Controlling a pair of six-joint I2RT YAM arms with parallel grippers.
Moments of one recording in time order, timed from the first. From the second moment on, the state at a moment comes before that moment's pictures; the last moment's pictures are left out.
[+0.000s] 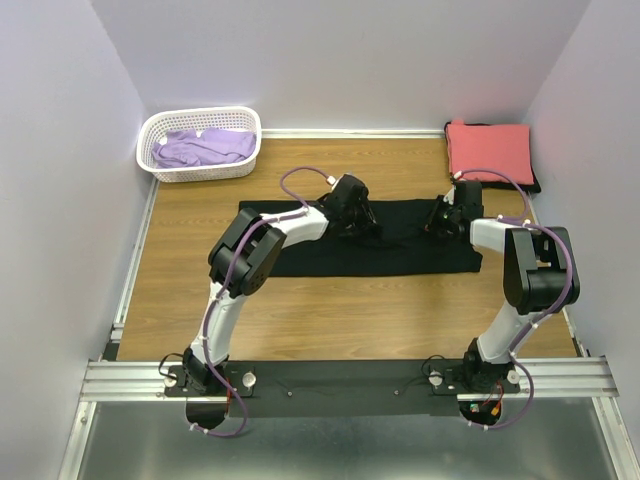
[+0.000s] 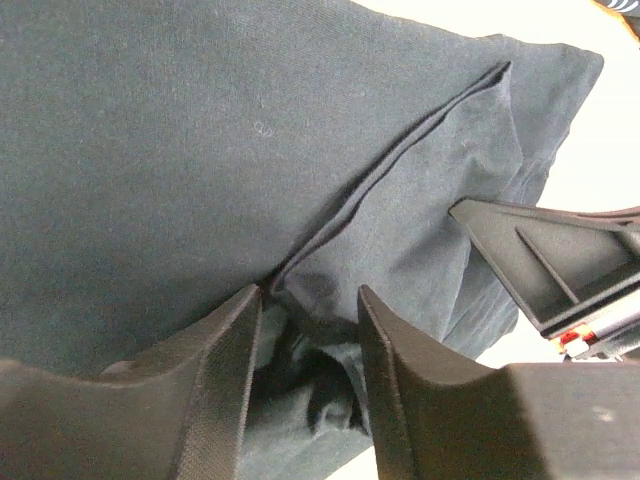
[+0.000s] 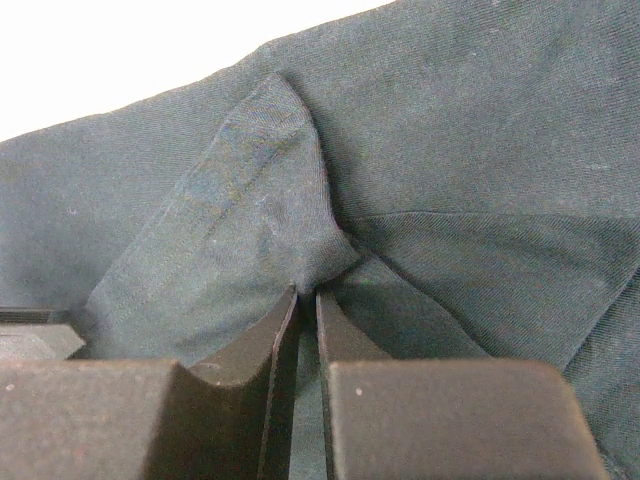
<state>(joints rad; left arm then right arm) -0.70 2.18 1.49 -0.02 0.13 -1.04 0.03 1.76 0.87 0.10 -0.22 0.40</state>
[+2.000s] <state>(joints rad) -0.70 2.20 1.54 -0.02 0.08 -0.85 0.03 1.99 1.30 -0.16 -0.28 0.14</state>
